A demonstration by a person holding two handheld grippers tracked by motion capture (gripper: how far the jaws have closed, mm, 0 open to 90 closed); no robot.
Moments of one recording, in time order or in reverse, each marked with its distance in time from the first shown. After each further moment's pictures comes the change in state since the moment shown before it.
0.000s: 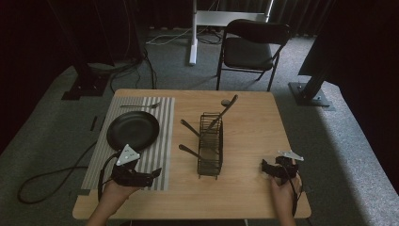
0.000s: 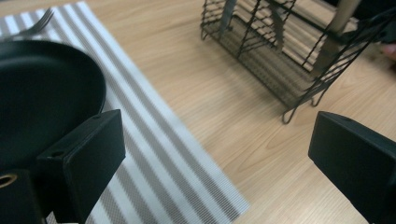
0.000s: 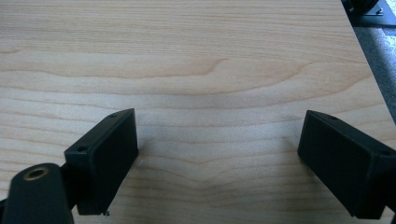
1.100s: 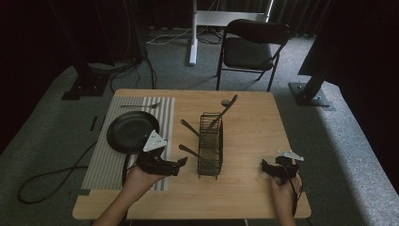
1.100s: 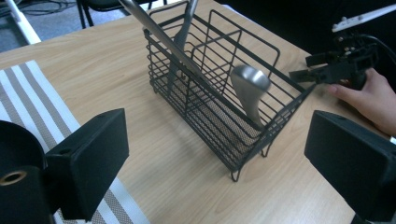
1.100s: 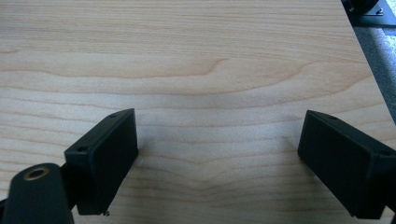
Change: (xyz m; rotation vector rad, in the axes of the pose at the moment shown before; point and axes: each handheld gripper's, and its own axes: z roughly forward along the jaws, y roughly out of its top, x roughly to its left) left arm -0.046 0.067 0.021 -0.034 -0.081 0.043; right arm 0.000 0.000 0.000 -0.002 0.001 0.001
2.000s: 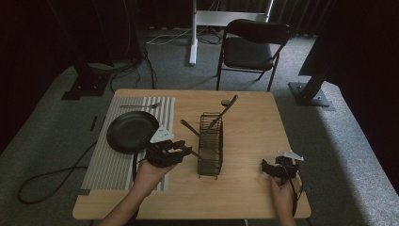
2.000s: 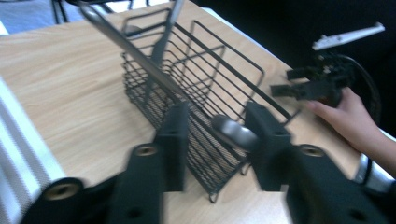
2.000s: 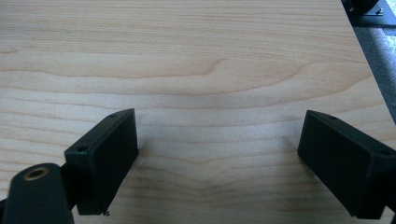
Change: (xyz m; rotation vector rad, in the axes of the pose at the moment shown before) left arm -0.001 0.012 0.020 -0.003 -0.093 -0.046; right arm 0.000 0.000 0.000 0.000 0.000 0.000
